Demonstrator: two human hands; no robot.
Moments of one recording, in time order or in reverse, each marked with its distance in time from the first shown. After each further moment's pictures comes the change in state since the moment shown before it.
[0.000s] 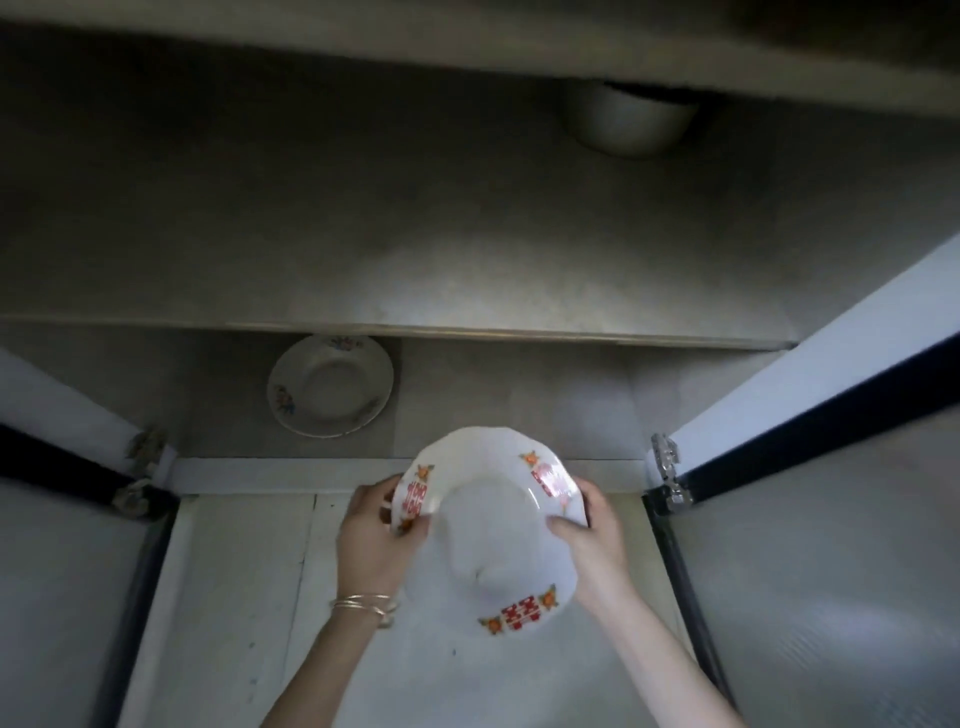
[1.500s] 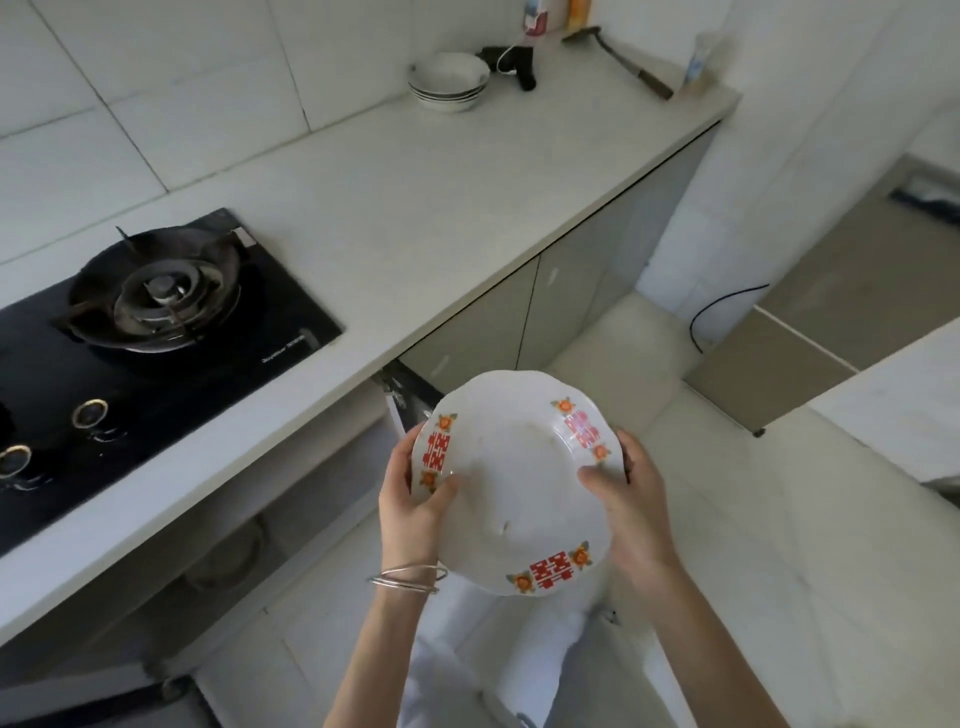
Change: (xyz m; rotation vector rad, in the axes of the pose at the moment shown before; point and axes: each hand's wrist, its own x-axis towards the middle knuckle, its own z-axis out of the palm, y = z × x) left_hand -0.304 0.639 -0.194 -0.530 -0.774 0.071; right_hand -0.543 -0.480 -0.241 0.293 0.646 -0.202
